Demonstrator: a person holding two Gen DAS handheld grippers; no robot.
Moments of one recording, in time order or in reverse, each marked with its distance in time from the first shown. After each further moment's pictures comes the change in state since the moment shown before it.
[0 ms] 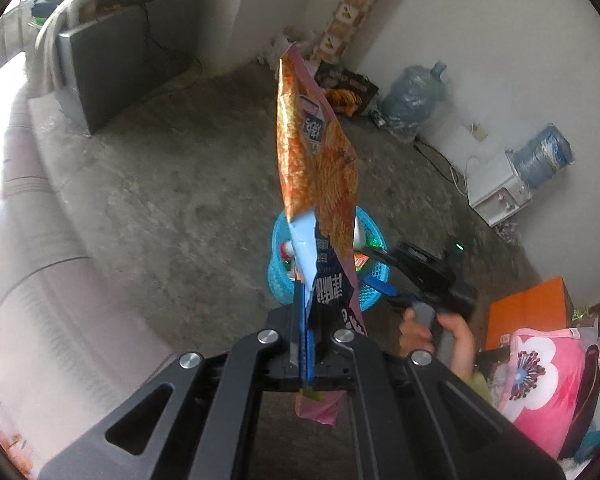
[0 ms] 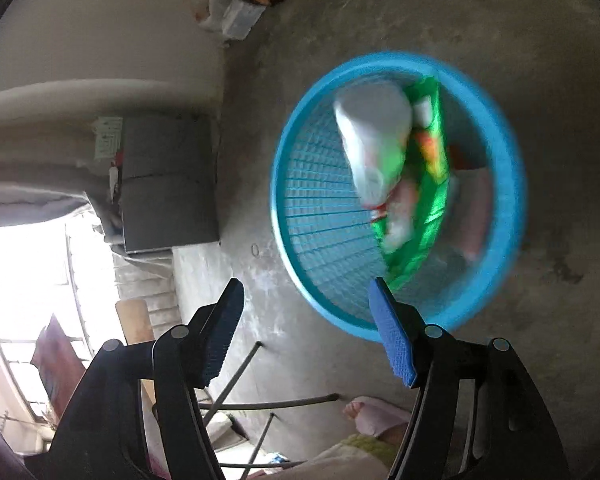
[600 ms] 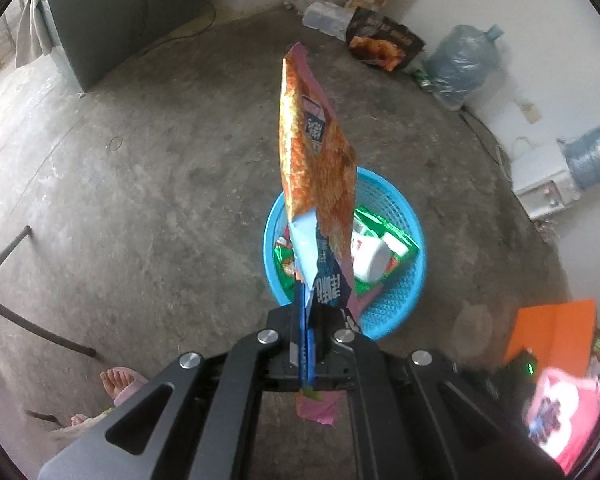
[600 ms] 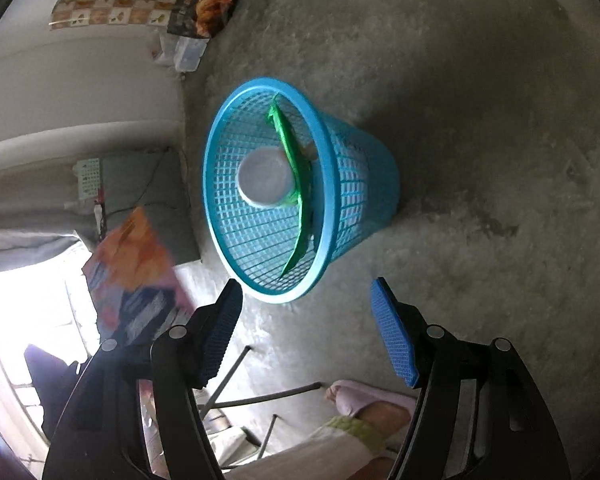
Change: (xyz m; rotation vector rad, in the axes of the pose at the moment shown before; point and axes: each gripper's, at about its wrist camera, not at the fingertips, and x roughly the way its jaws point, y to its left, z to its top) left arm 0.150 -0.026 0.053 -0.092 0.159 0.120; right arm -0.052 -0.079 -0.021 0.154 -0.027 -0.027
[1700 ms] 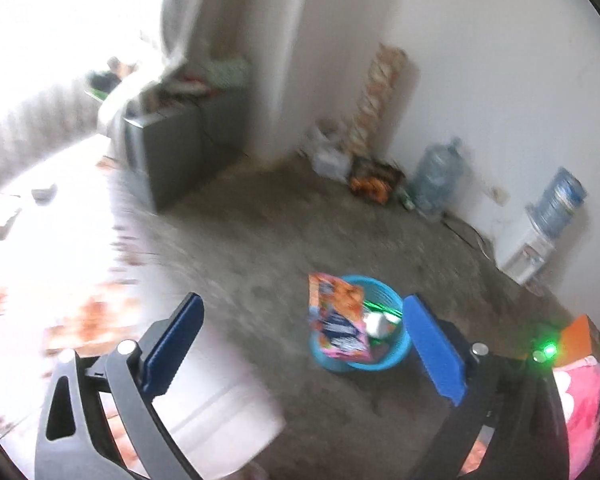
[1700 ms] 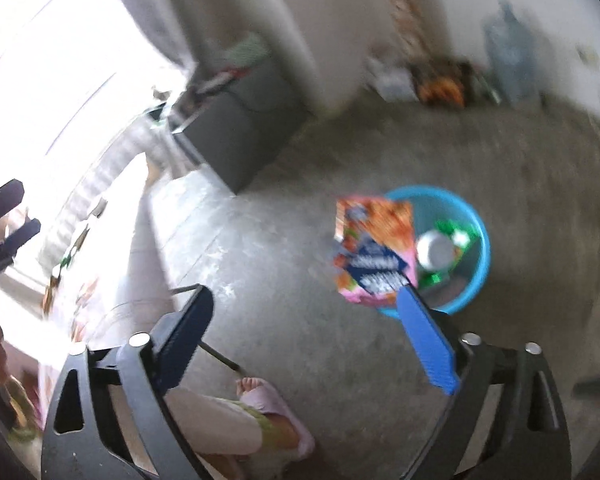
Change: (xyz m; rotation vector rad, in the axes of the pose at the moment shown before) left arm -0.289 0.061 -0.127 0.052 -0.542 0.080; right arm -0.079 0.208 -0.189 -1.035 -0.188 -0.102
